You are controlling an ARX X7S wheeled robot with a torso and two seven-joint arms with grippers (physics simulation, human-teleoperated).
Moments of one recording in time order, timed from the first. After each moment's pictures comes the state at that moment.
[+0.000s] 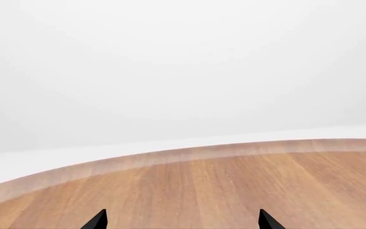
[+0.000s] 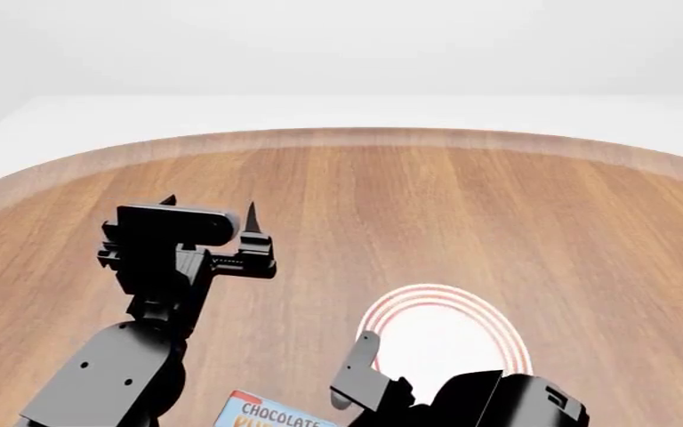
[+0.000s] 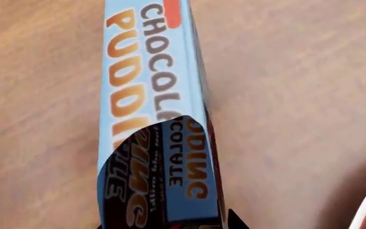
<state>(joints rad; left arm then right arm) -0.43 -0.28 0.18 0.42 -0.36 -0.71 -0.24 0.71 0.45 -0.98 -0.12 0.76 1.07 -0.32</state>
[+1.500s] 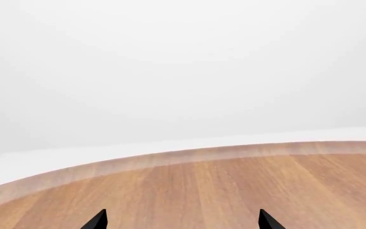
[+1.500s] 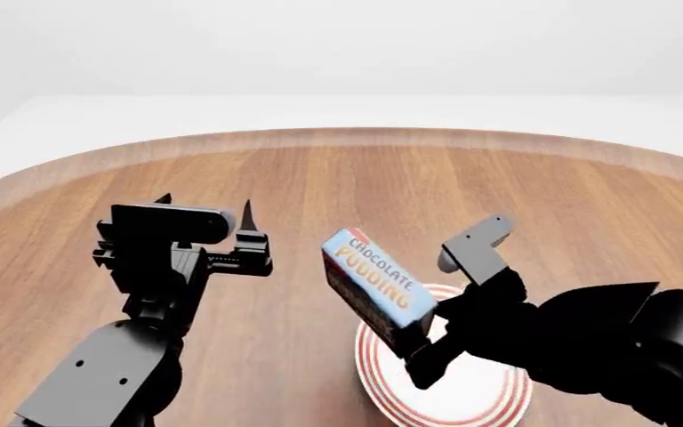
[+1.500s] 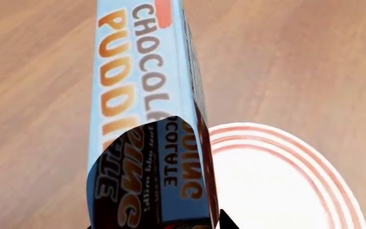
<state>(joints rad) -0.44 -0.30 0.18 0.41 -0.39 -0.70 -0.27 0.83 0.61 -0.48 -0.21 1.11 1.34 0.11</state>
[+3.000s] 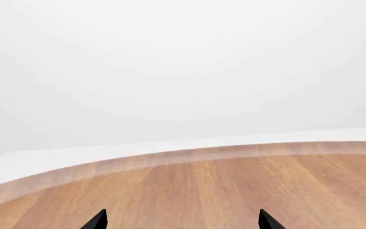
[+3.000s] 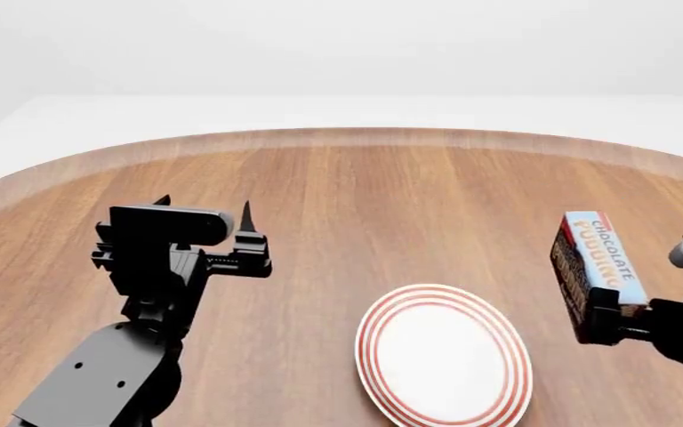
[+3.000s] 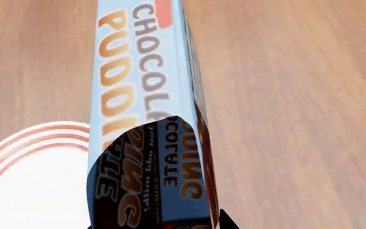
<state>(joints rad) -0.43 -0.32 0.20 0.42 -0.42 -0.69 -0.29 0.63 0.89 -0.10 0.18 1.10 1.15 0.23</state>
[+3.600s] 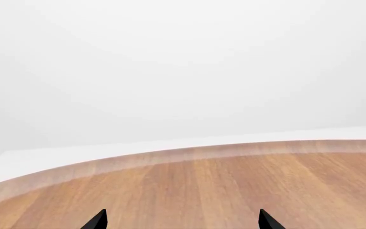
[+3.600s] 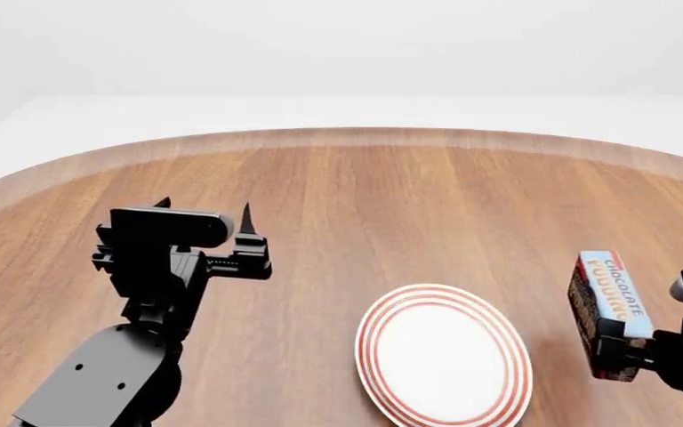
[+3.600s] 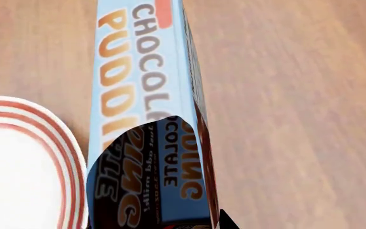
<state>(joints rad) -0.43 -0.33 0.20 0.41 -0.42 -0.68 -0.30 0.62 0.85 -0.19 0.40 0.97 1.04 0.14</state>
